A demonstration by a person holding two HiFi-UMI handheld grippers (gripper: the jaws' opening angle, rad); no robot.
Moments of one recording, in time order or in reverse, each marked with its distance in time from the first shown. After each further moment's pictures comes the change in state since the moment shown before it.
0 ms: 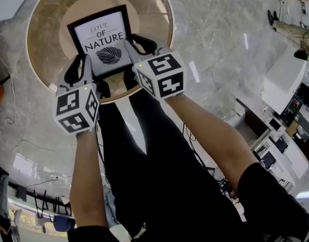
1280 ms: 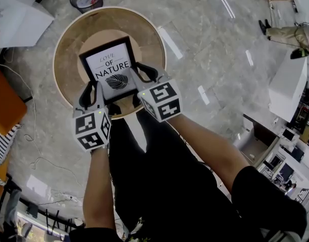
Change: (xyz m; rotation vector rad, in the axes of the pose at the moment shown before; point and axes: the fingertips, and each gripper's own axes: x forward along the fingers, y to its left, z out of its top) left arm -0.126 -0.041 0.084 0.079 -0.088 0.013; right arm -0.121 0.054 0.086 -0.056 -0.123 -0.031
